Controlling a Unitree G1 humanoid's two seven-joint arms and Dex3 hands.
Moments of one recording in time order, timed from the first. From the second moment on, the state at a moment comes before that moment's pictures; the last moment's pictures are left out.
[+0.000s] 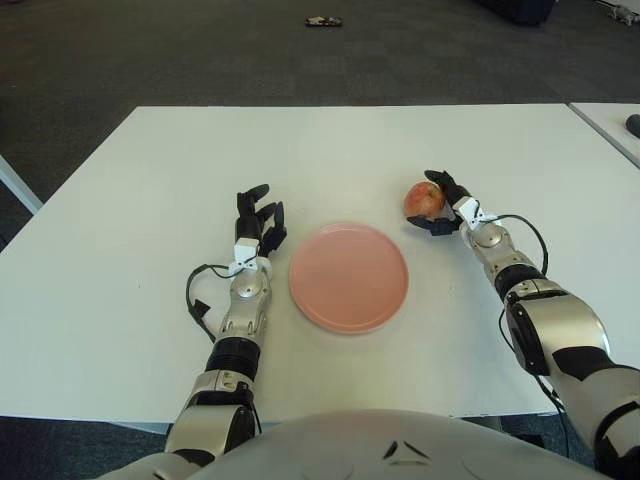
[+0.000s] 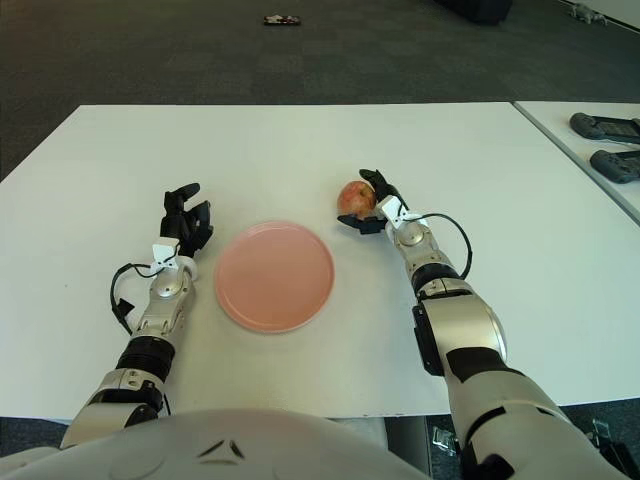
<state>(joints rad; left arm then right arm) -0.21 -0.06 0.08 0.56 0.05 -0.37 0.24 -0.72 -0.29 0.09 1.32 -0.28 -0.46 0.00</state>
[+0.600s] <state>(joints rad) -0.20 -0.06 0.08 0.56 0.05 -0.36 0.24 -0.72 -0.26 0.07 1.32 -0.29 -0.46 -0.16</state>
